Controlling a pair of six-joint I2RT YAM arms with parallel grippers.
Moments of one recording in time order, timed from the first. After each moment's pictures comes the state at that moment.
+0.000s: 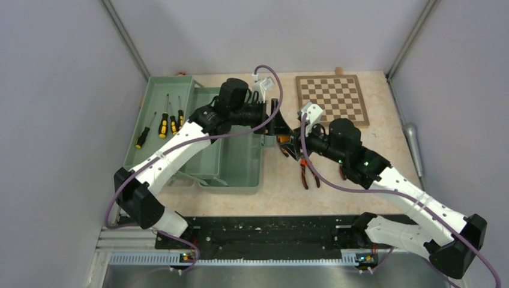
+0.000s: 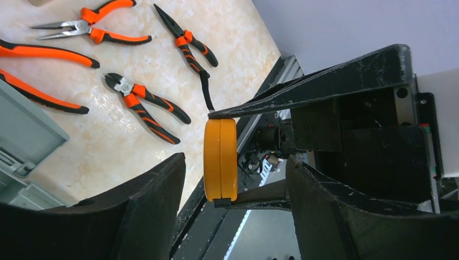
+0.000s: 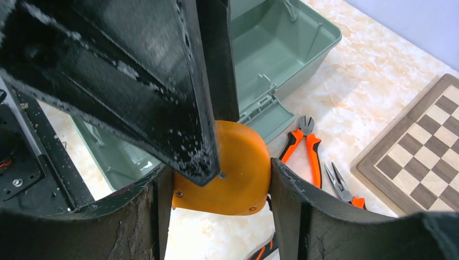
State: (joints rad) left arm -0.66 1.50 1.47 -0.44 0.60 -0.58; right arm 0.74 0.98 0.92 -0.20 -0.13 -0.03
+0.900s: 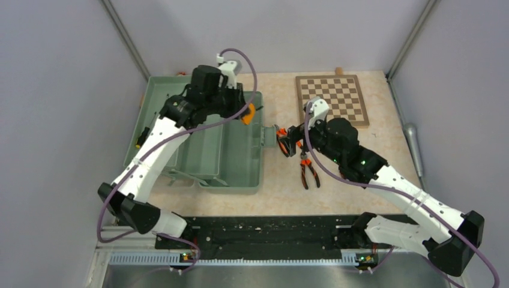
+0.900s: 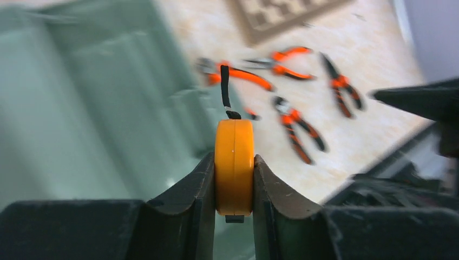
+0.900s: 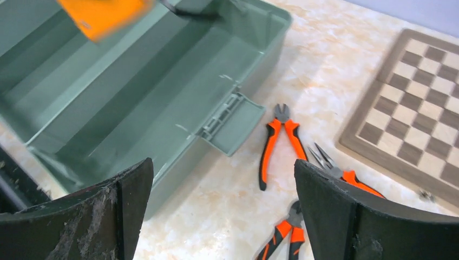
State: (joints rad) left arm -0.55 1.47 1.65 -0.77 0.25 -0.30; right arm 0.75 1.00 0.92 -0.16 0.04 0.10
